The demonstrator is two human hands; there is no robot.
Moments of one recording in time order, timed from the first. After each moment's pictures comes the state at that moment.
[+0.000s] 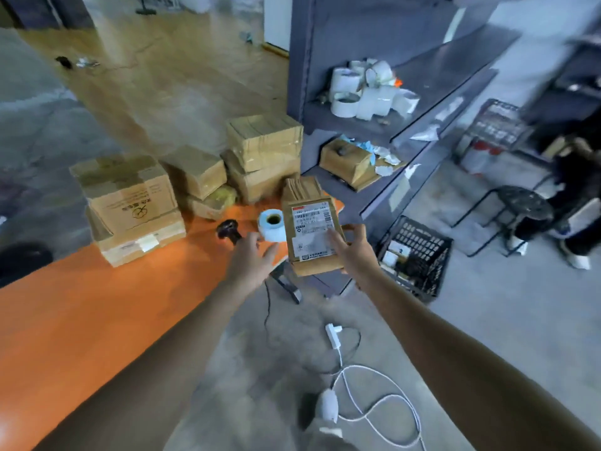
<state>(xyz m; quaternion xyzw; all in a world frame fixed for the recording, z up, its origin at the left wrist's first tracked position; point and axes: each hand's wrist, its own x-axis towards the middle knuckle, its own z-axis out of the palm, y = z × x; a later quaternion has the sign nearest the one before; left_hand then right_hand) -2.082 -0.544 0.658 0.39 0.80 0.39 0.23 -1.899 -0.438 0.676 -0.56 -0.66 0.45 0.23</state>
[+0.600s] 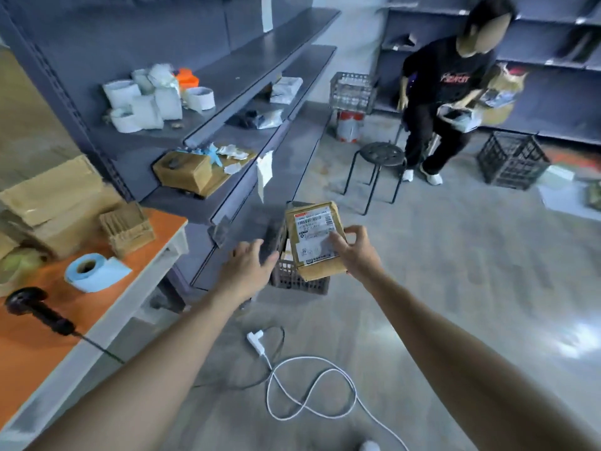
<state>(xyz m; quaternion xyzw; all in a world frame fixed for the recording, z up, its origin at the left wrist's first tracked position) -1.748 -0.400 0.655 0.65 0.72 0.12 0.19 -1.516 -0.369 0.658 -0.68 -0.54 0.37 0.32</state>
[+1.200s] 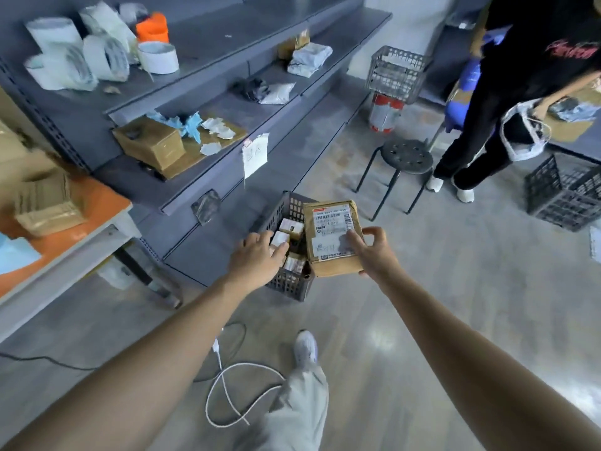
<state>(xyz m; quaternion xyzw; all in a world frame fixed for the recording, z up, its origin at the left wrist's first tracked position) -1.586 -0.221 0.610 0.58 0.77 0.11 0.23 -1.354 -0.159 0.624 -0.68 -0.55 0.43 0.24</state>
